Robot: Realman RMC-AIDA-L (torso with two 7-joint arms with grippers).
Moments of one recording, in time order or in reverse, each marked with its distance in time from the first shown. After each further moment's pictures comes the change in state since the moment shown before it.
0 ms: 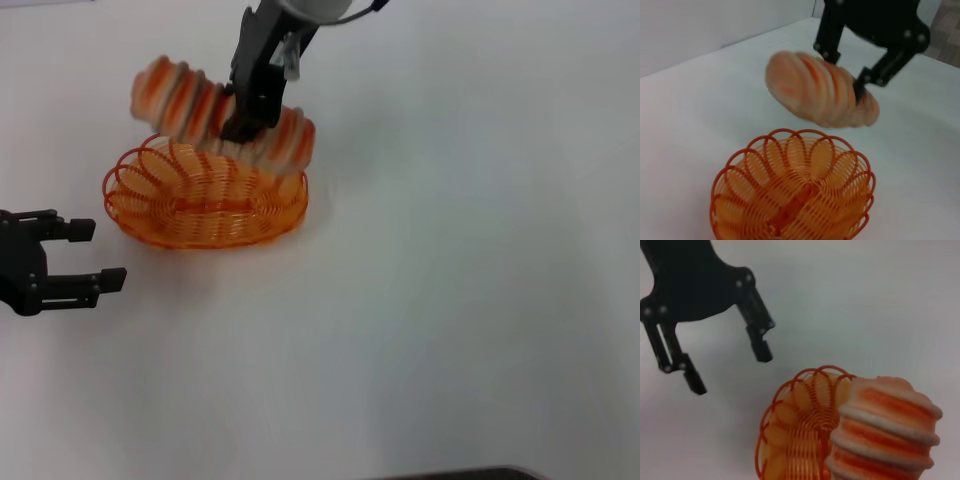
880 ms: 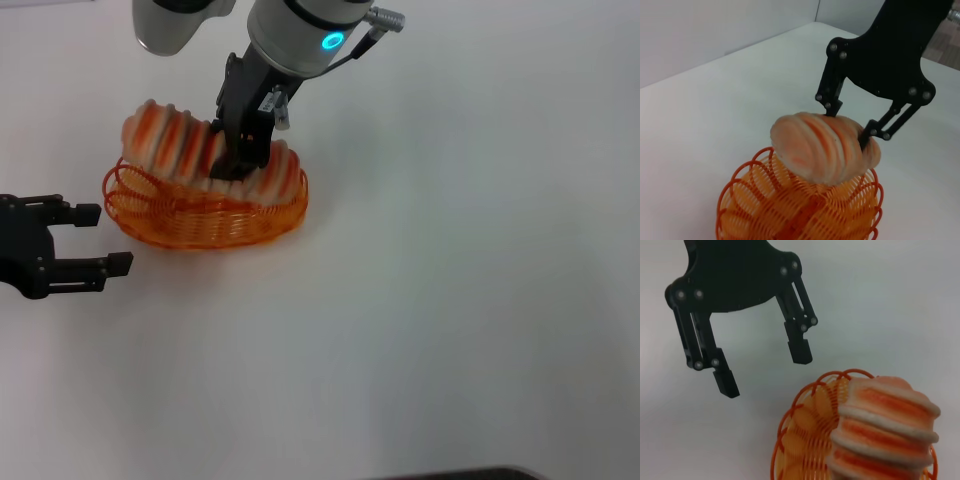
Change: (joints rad) left arm -0.024 -0.005 0.000 0.000 0.000 -0.017 -0.015; right arm -0.035 0.007 -0.143 0.050 0.106 0.129 -0.053
